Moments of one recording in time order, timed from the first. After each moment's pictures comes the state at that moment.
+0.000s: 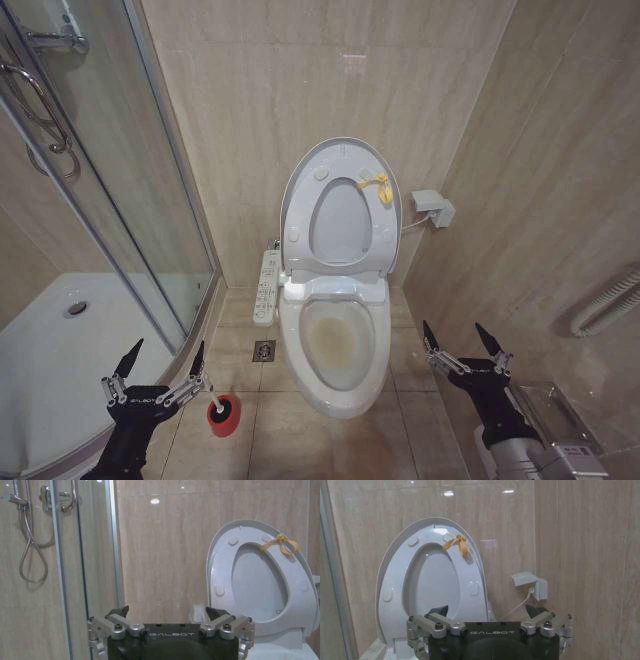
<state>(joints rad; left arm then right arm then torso) 2.00 -1.33 -0.71 -2.50 -0.21 -0.13 -0.06 -1.87 1.45 0.71 2.48 0.29 -0.02 0.03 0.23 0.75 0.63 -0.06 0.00</state>
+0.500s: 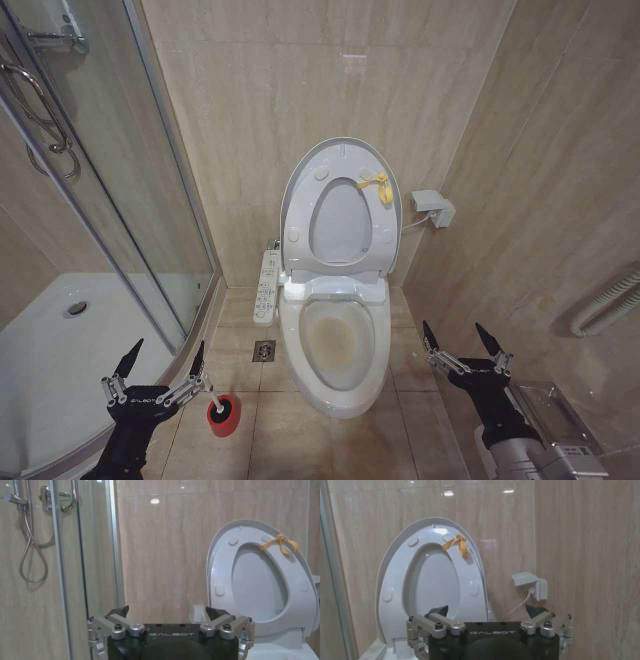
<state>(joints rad) 2.00 -1.33 -0.71 -2.50 -0.21 -0.13 -0.06 -1.87 1.45 0.71 2.48 0.29 -0.02 0.03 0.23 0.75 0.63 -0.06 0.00</state>
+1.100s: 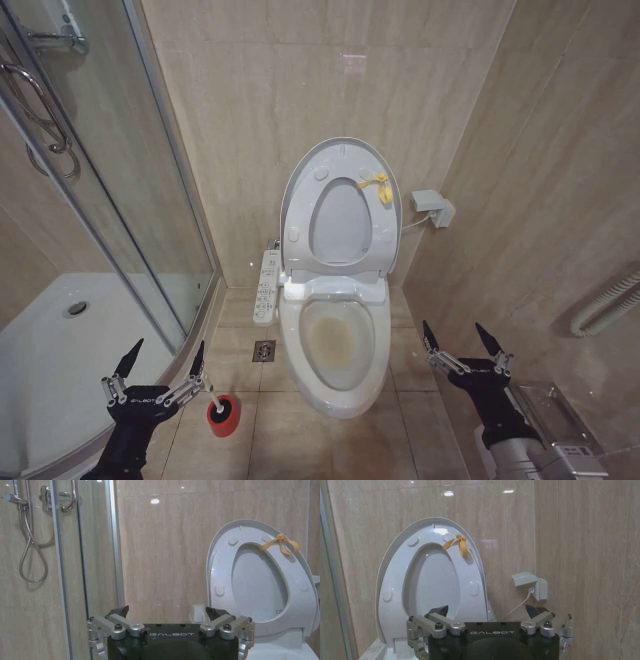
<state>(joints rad) 2.00 -1.33 -0.71 -2.50 -0.21 -0.13 -0.06 -1.87 1.45 0.71 2.48 0.29 -0.02 0.03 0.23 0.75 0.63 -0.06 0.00</state>
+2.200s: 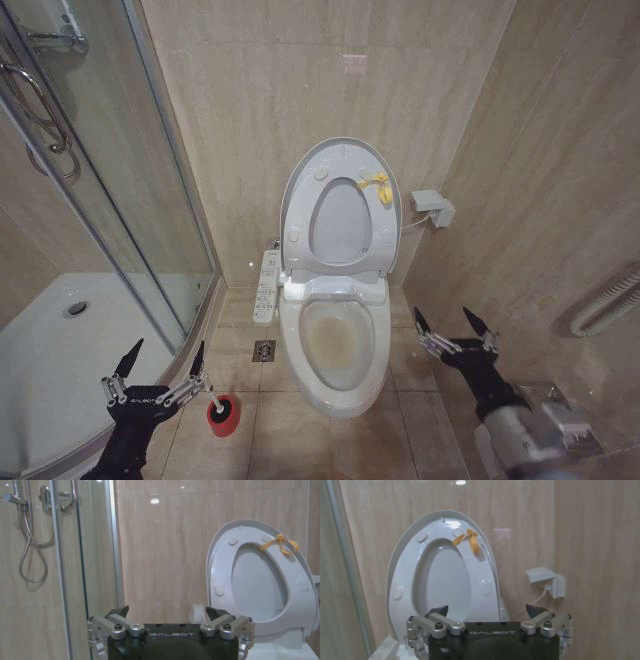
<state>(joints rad) 2.00 -1.33 -0.71 -2.50 -0.21 -0.13 -0.06 -1.68 1.33 0.73 2.48 0.41 -0.28 0.05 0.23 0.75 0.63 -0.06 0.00</state>
